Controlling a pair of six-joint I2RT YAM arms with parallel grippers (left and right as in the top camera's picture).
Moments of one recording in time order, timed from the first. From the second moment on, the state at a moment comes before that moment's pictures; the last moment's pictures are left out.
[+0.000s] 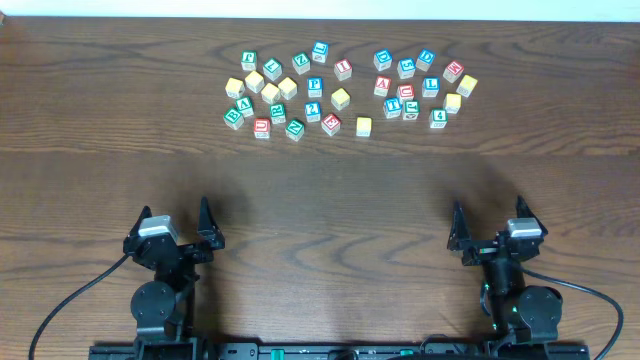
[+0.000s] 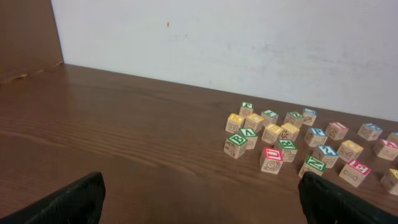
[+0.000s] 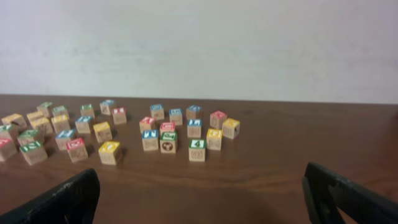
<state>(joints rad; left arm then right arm) 0.02 0.01 0.02 -0.07 -0.08 -0.15 0.05 0.01 0.01 0.02 -0.03 0.01</state>
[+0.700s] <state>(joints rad) 0.02 0.28 0.20 -0.06 -0.08 -0.15 0.05 0.13 0.09 0.08 0.00 -0.05</state>
